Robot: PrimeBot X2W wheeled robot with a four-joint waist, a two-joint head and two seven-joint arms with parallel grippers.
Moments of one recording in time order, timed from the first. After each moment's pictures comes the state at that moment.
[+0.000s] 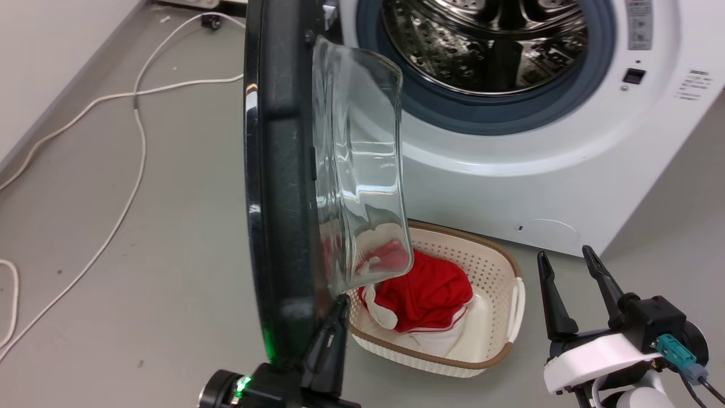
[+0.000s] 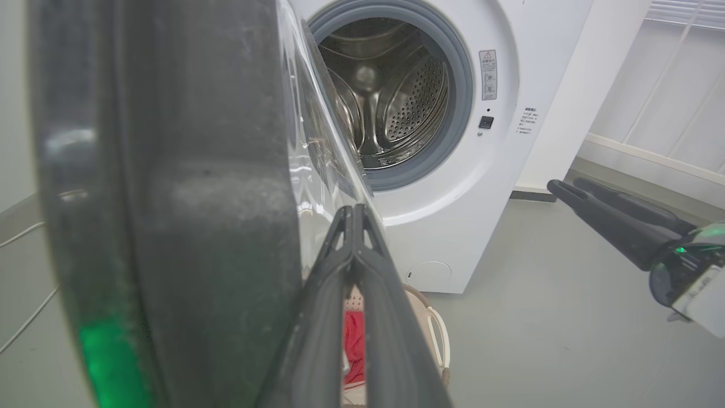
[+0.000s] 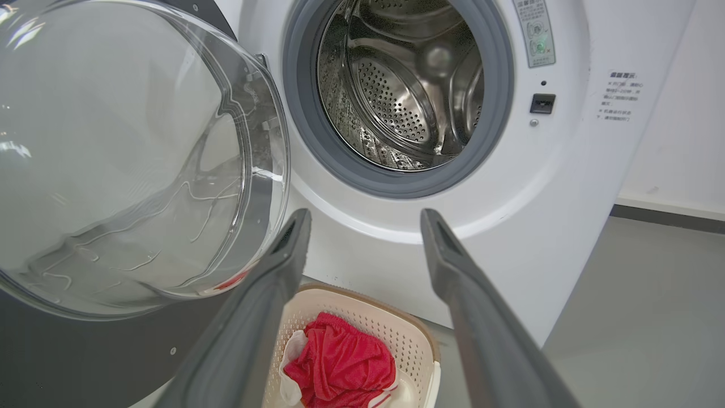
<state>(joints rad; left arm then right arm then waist) 0.06 0.18 -0.55 -0.19 -0.26 0.27 -0.15 -0.05 -0.05 0.04 0.13 0.09 0.13 -0.21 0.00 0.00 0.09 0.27</state>
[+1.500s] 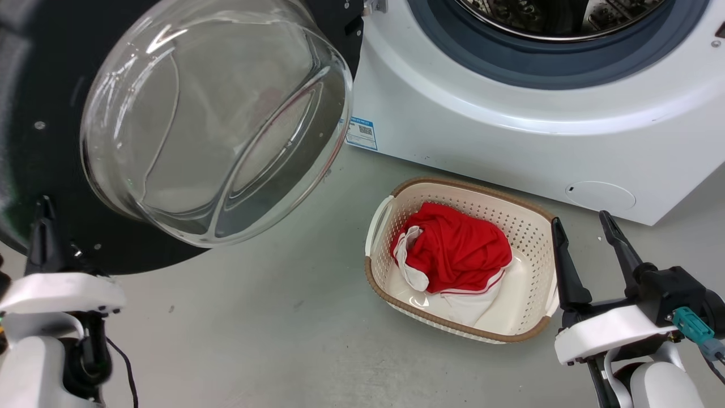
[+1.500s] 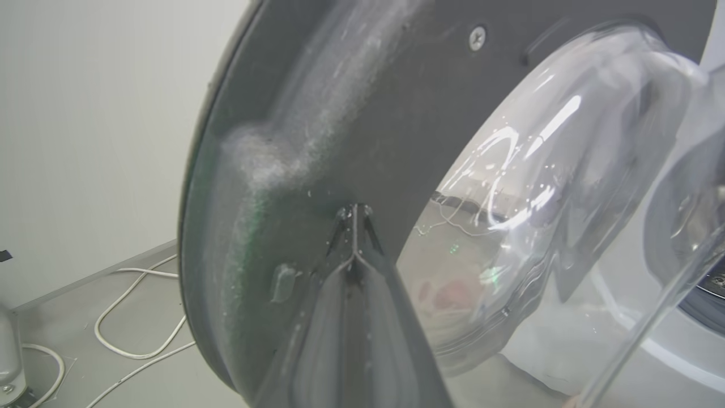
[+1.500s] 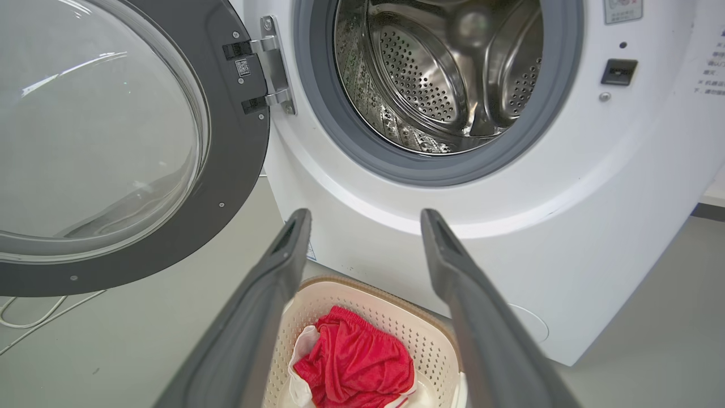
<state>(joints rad) -0.24 0.35 0.07 0.23 -0.58 0.15 -0.26 -0.11 -0.05 0.01 0.06 0.04 0.13 -0.16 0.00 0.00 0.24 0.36</state>
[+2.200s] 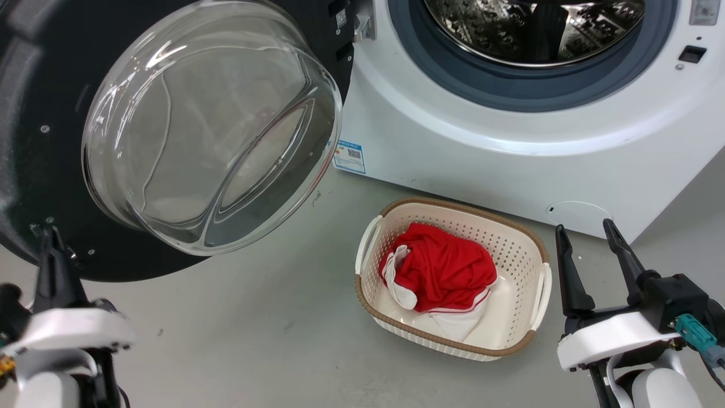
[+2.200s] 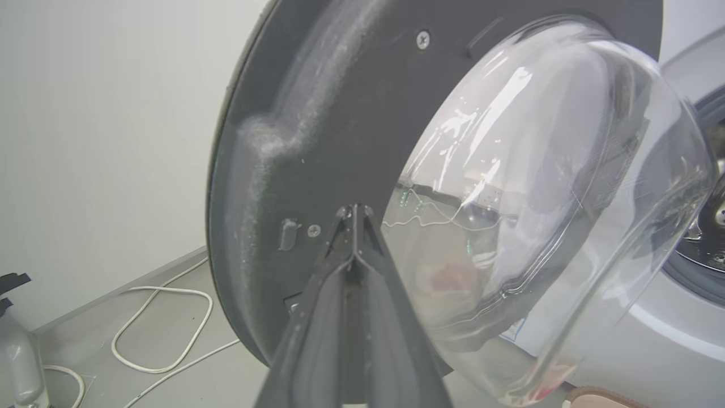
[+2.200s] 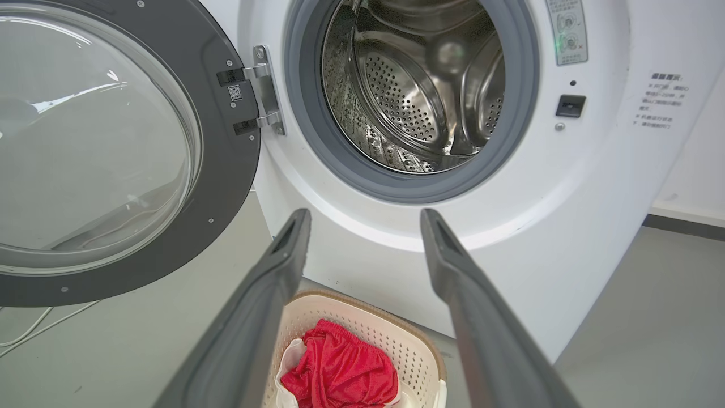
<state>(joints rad) -0.19 0.29 0.17 0.22 -0.41 0.07 -0.26 -0.09 -0.05 0.00 0.07 0.05 0.13 -0.17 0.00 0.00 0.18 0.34</state>
